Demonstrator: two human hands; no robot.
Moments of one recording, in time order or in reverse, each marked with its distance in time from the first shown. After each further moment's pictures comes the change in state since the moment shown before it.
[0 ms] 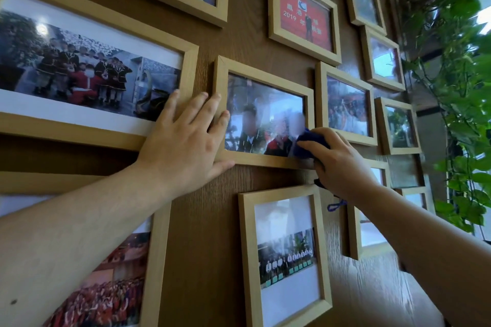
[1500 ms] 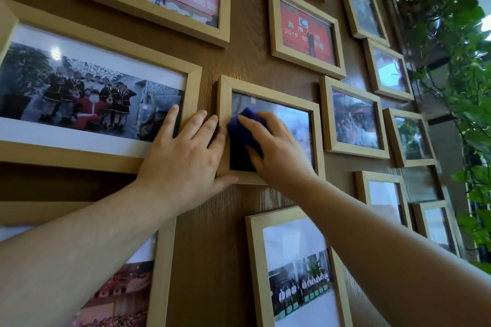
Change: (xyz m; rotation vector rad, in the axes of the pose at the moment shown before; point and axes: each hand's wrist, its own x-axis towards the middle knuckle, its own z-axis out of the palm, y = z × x) left_hand 0.005 -0.005 -0.002 0.083 -0.051 -0.028; right_hand 0.083 -0.087 0.020 0.219 0.200 -0.046
